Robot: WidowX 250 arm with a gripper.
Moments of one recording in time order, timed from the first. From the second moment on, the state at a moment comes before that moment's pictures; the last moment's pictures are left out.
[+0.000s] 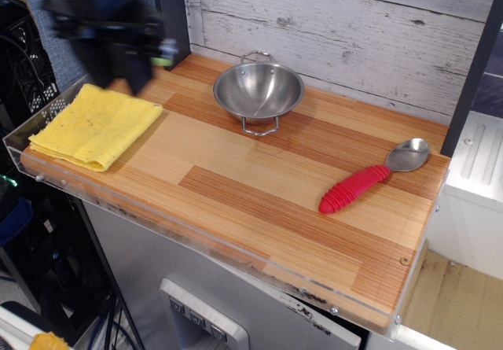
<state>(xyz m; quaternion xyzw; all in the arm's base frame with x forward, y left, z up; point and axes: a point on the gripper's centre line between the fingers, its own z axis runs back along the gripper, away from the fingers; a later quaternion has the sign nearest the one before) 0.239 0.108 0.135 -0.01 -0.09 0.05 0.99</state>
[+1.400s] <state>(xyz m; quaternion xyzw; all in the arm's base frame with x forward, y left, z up) 0.274 0.195 0.039 0.01 0.02 0.08 1.00</state>
